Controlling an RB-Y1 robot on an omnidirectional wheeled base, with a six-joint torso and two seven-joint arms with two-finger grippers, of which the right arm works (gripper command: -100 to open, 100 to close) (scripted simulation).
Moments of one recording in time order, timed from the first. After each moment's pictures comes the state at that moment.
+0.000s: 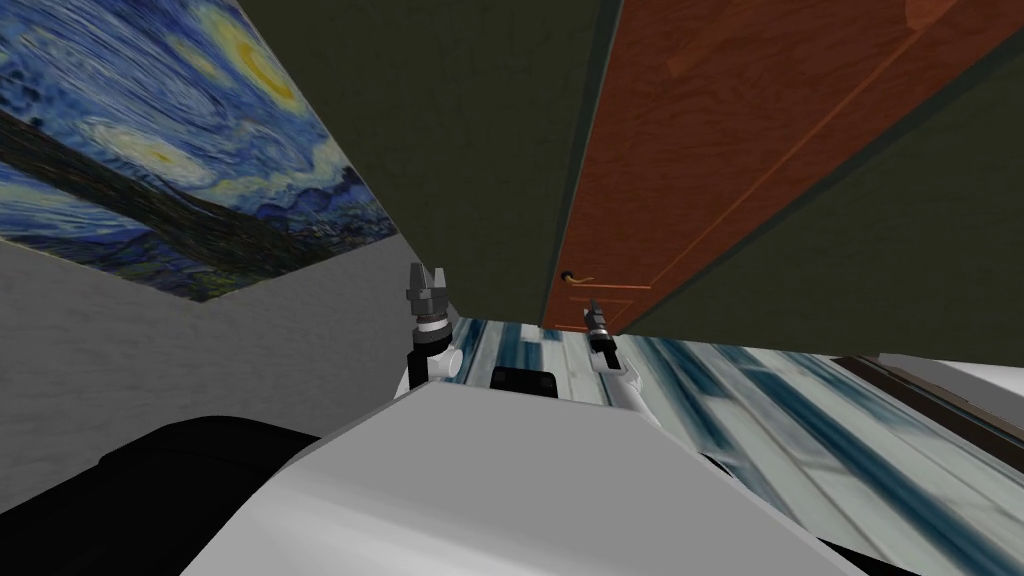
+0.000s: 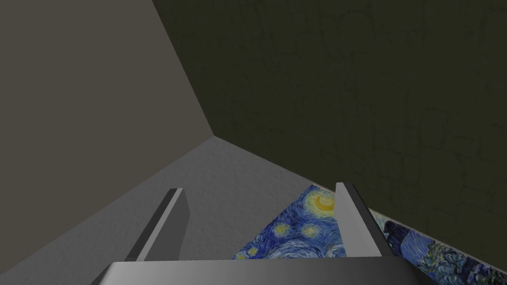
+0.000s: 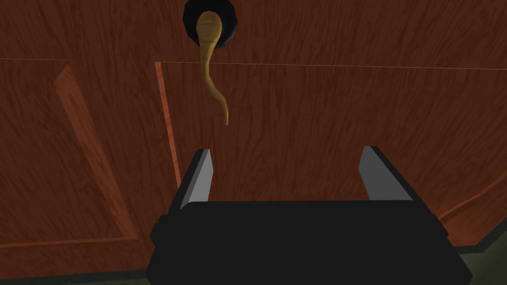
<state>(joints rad) -0.07 -0.19 -0.18 -0.98 0.19 -0.65 -0.24</state>
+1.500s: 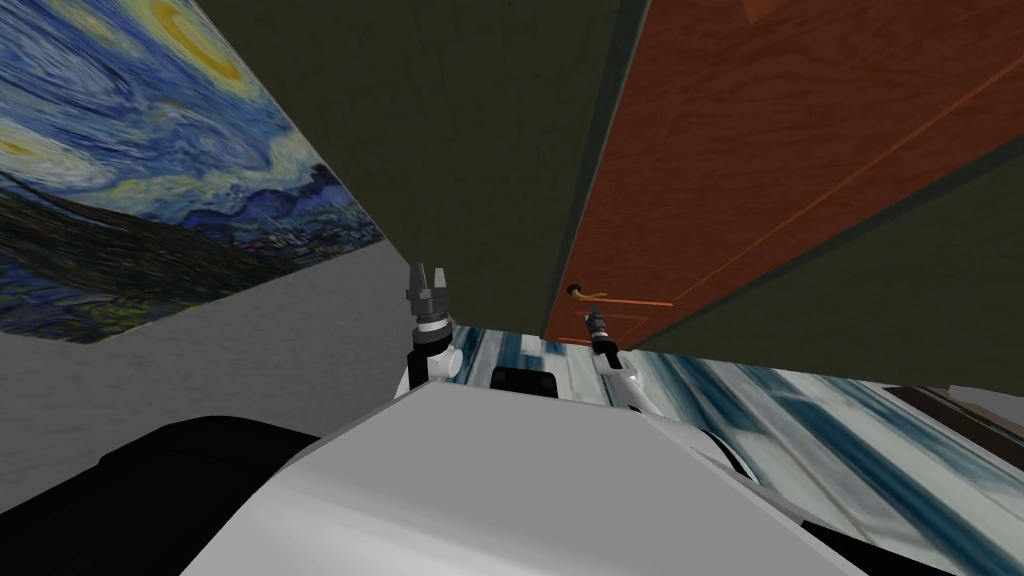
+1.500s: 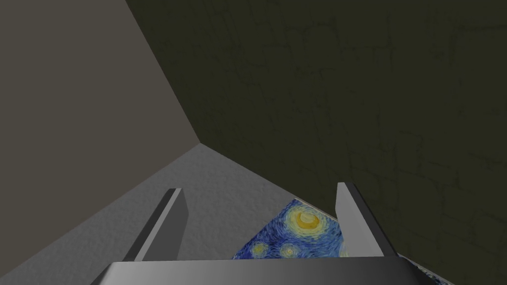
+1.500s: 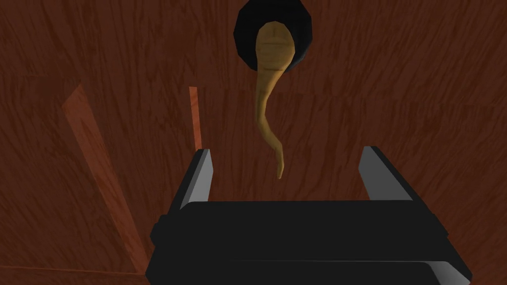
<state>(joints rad) -0.19 -0.24 -0.23 -0.67 0.23 -0.70 -0.27</state>
